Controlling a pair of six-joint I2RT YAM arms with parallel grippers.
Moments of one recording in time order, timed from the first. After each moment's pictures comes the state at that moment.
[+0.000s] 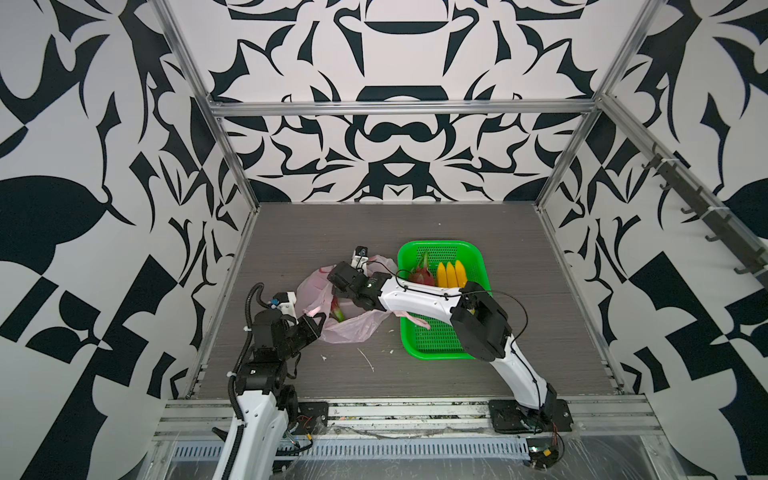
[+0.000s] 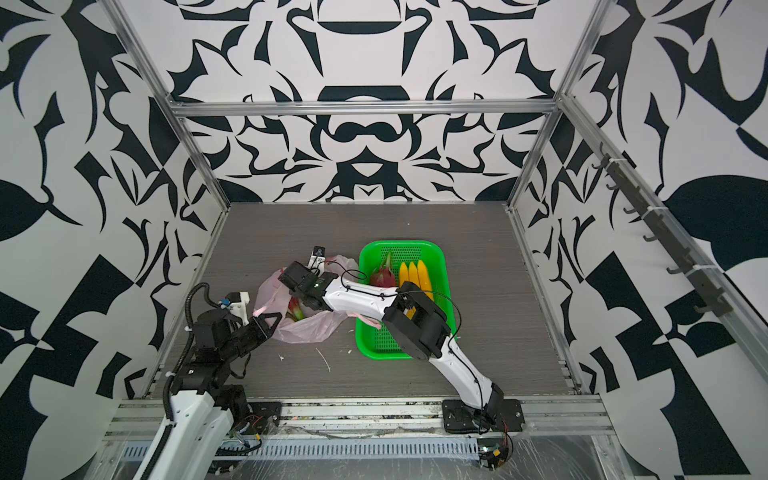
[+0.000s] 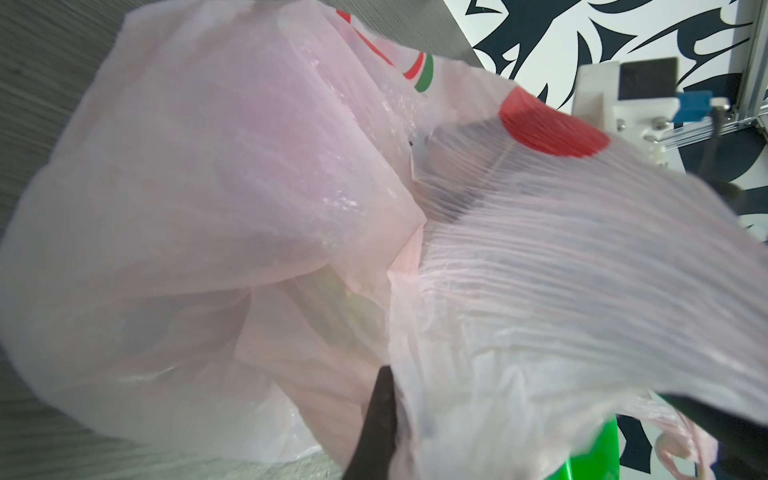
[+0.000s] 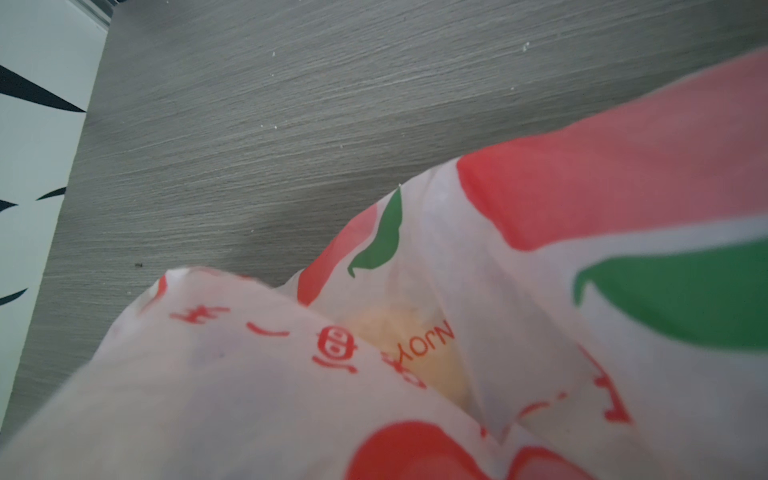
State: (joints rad) left arm -0.02 0.47 0.24 -0.36 0.49 -0.69; right arm 1.05 2.30 1.86 -0.44 0.43 1.01
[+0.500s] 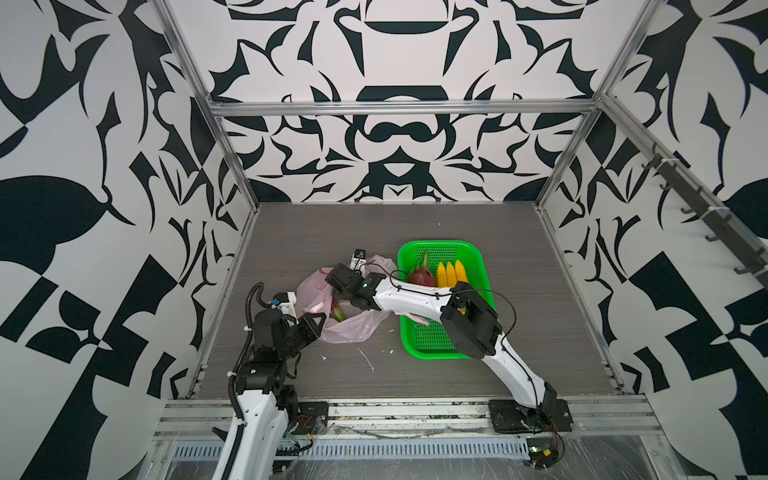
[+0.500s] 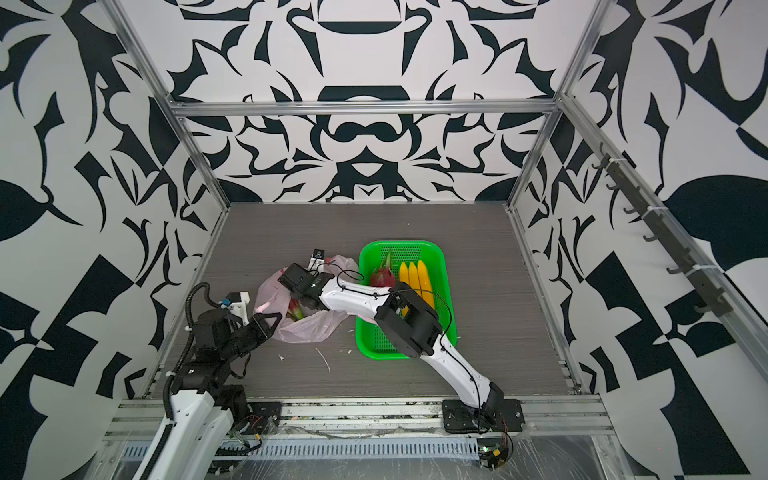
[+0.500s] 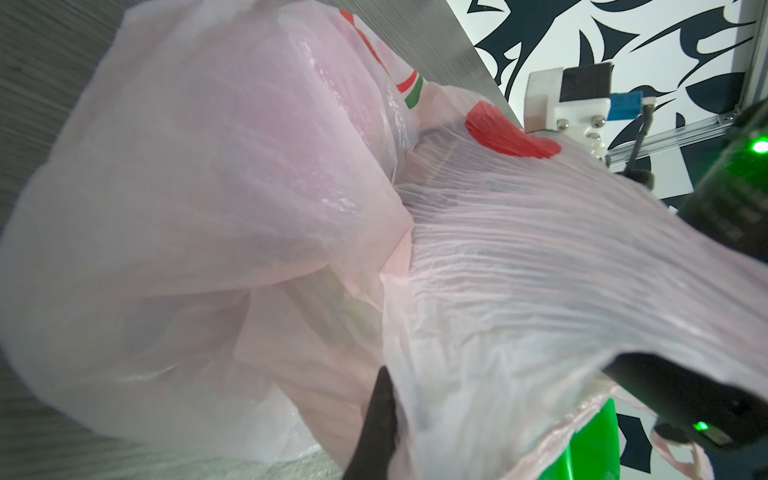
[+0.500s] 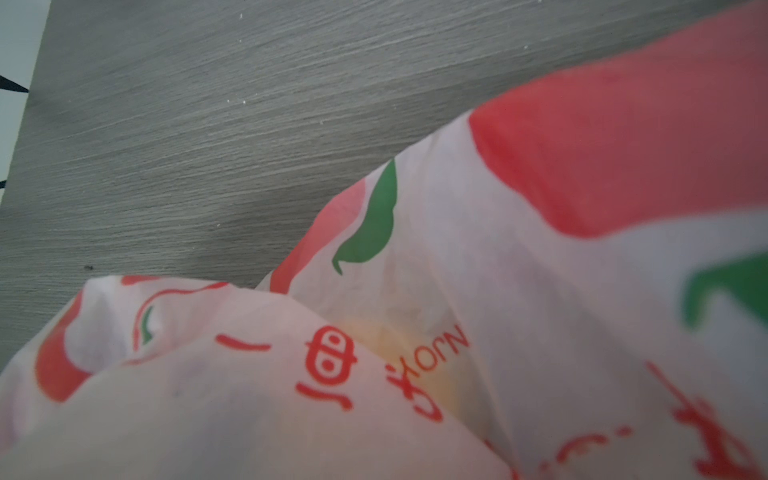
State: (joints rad) left arm -0.02 0.47 0.24 -0.36 0.49 -0.69; right arm 1.04 2.36 1.91 -0.48 0.41 1.02
